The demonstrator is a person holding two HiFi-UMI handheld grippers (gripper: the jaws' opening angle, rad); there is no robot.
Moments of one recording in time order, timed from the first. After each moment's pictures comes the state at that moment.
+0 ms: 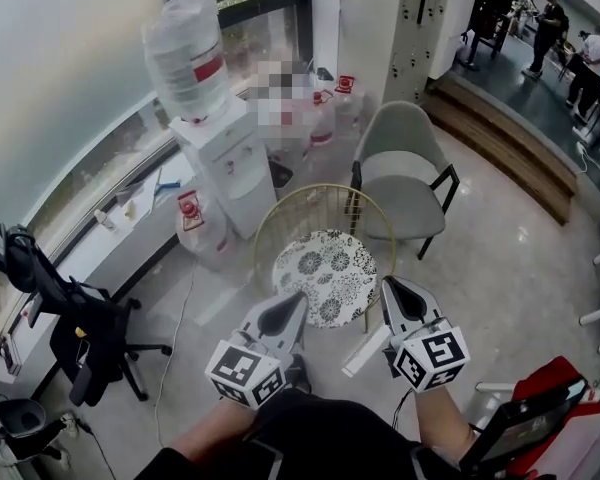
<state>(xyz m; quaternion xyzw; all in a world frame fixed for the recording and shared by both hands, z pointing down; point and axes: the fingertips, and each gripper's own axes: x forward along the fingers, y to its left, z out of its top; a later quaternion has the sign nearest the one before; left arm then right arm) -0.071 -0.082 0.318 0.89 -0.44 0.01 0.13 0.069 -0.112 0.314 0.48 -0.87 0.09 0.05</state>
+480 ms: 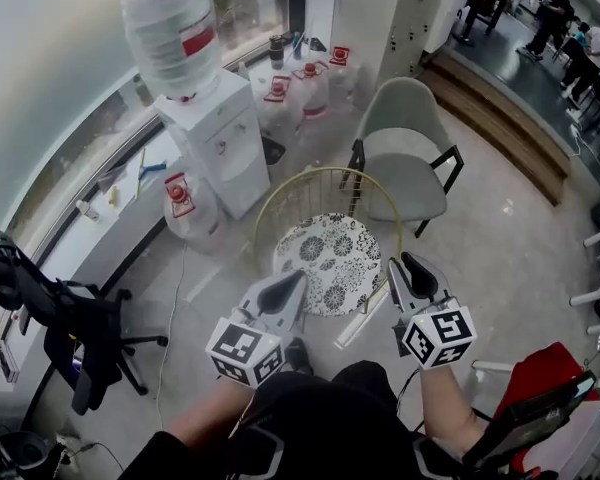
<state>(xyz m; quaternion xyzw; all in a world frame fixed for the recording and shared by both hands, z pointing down) -0.119 -0.153 0.354 0.89 -0.41 0.03 0.16 0.048 -0.180 0.351 0.53 -0.84 0.12 0.09</state>
